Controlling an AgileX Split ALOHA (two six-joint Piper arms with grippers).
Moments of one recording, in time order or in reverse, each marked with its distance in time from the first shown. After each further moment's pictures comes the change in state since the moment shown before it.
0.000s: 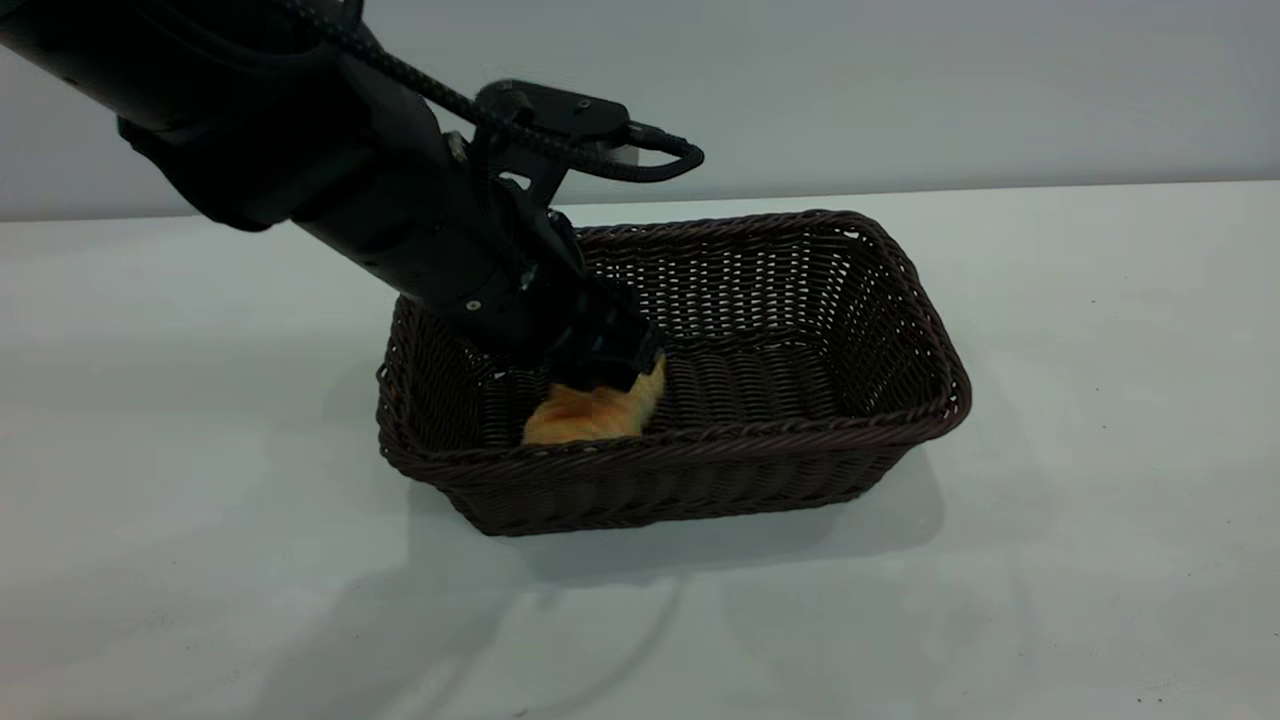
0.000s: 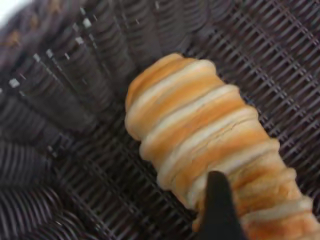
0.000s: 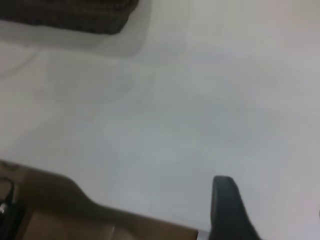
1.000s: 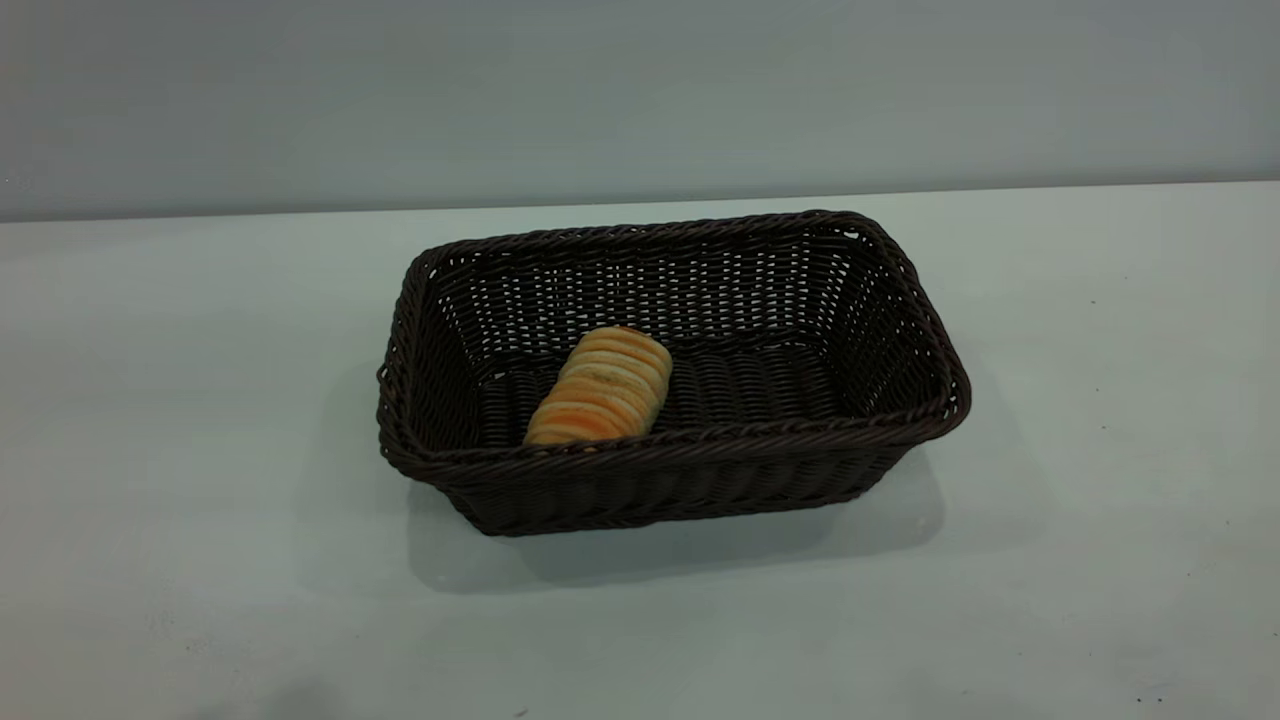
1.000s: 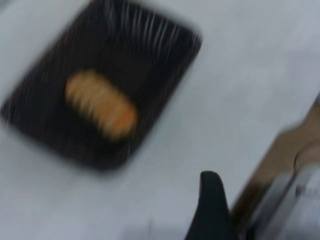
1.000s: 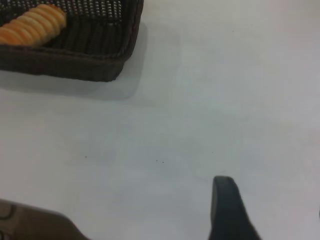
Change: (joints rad) left arm 0.001 -1.057 0.007 0.558 1.041 -0.474; right arm 0.000 -0.157 0.000 -0.017 0.007 0.021
